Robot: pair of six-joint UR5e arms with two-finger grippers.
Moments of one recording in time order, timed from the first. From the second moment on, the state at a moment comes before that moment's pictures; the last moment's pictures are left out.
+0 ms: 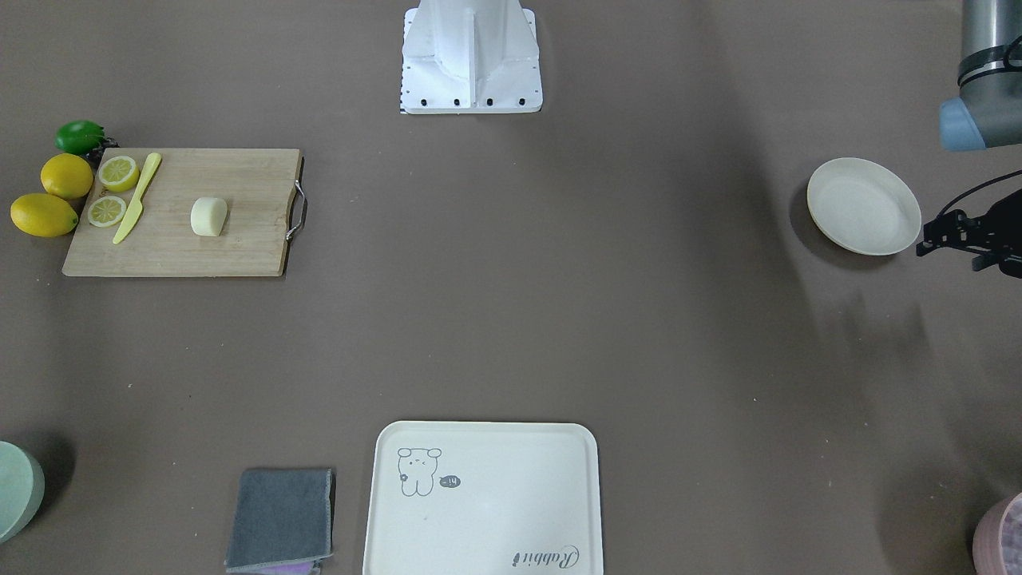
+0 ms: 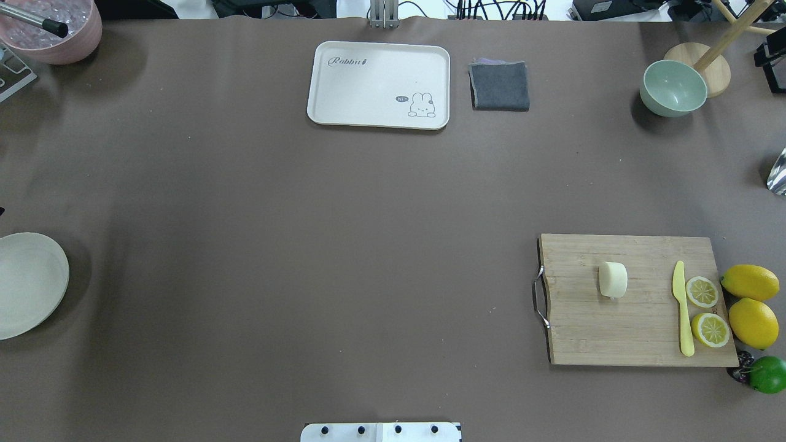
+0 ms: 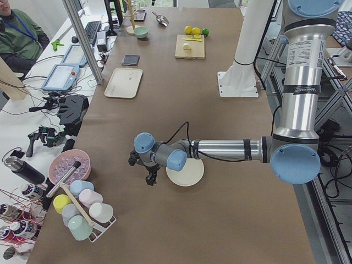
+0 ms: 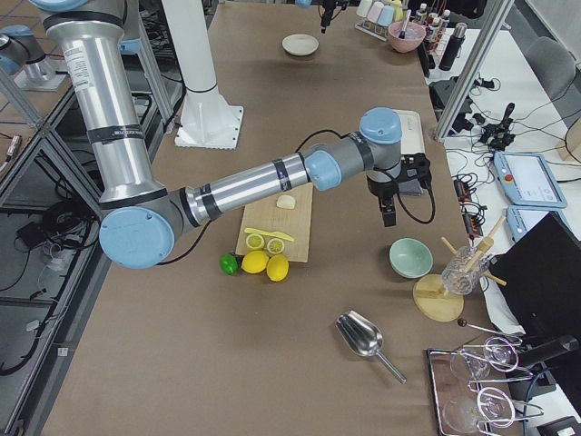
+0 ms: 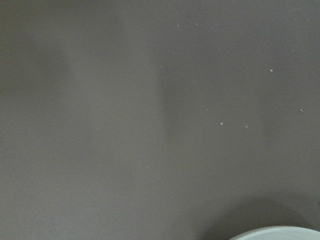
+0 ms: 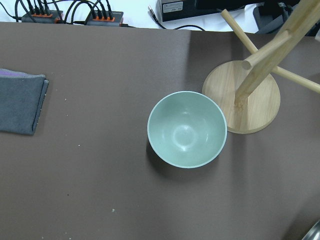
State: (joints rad) left arm -1.23 -1.59 -1.43 -1.94 -2.37 -0.11; right arm 1.42 -1.34 1.71 -1.43 2.29 0.39
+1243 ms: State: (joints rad) left arm -1.17 -1.50 -1.40 -2.01 -2.41 0.03; right arm 1.39 -1.32 1.73 -1.42 2.29 0.39
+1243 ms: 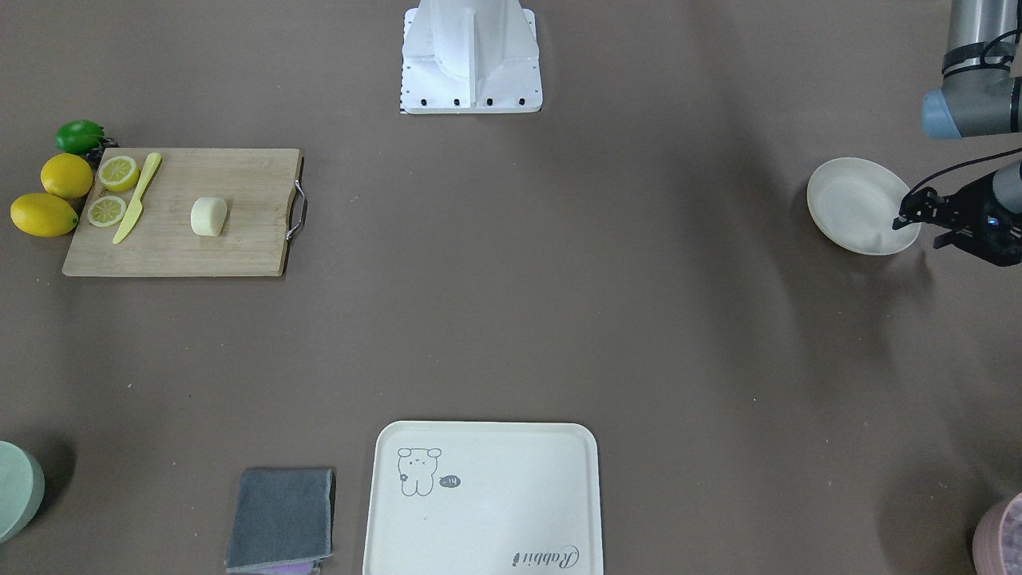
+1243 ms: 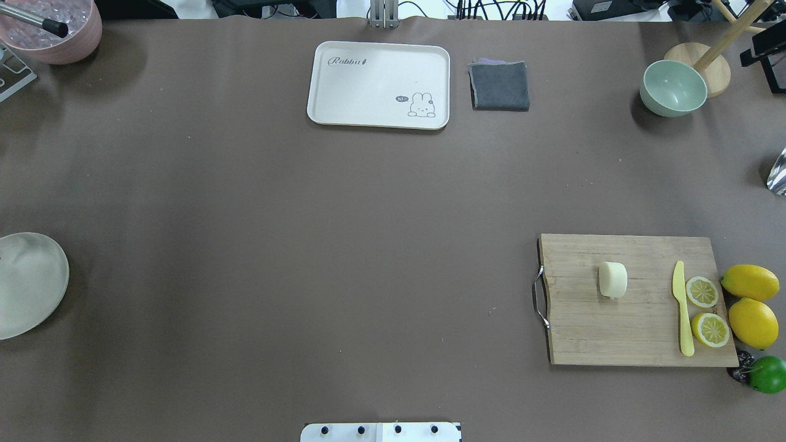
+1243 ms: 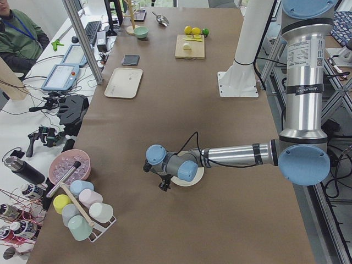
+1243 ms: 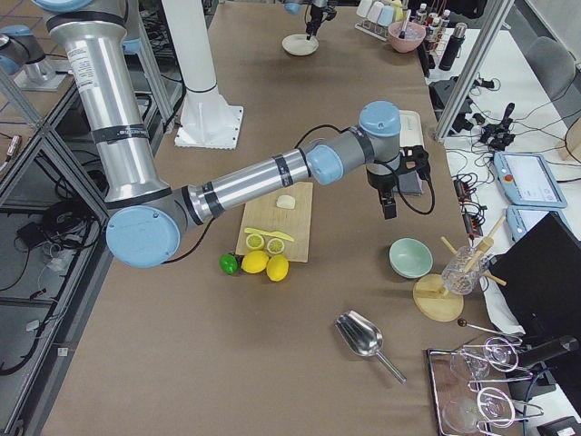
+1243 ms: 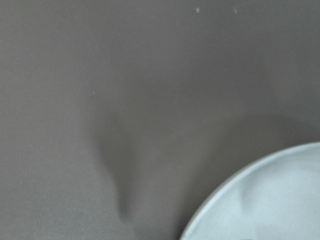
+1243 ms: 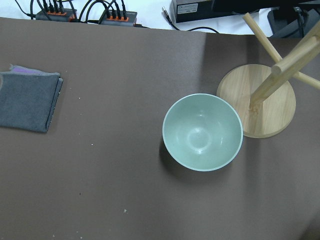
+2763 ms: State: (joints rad) left arm -1.32 -1.69 -1.47 -1.97 -2.67 -0.22; right arm 1.31 -1.31 1.72 -1.38 2.25 0.42
